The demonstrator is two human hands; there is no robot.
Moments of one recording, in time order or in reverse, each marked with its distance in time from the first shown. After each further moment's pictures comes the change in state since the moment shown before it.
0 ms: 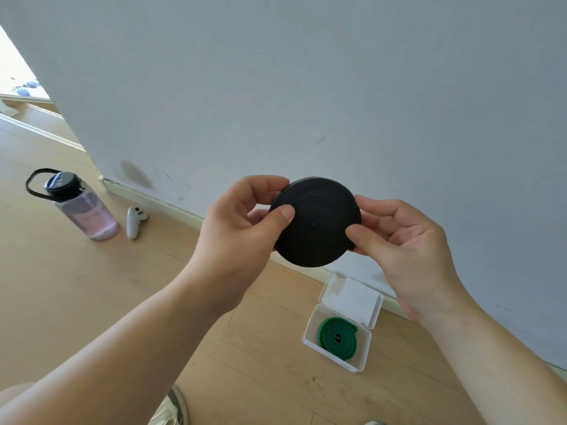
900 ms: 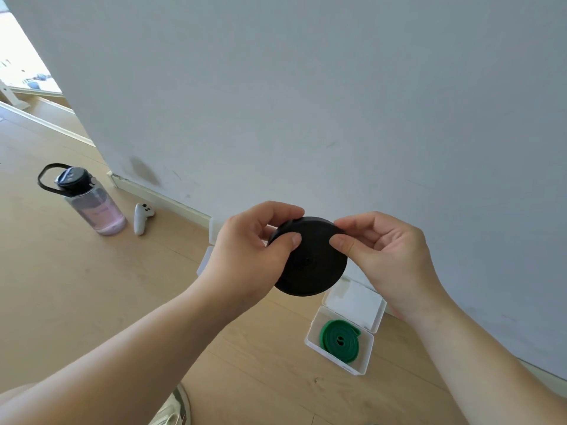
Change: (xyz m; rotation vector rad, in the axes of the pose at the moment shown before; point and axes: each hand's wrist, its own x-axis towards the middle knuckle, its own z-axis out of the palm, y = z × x) left_hand -0.005 -0.011 -0.010 0.291 -0.018 -0.020; right_hand 0.011 0.008 0.017 -0.134 -0.050 0.071
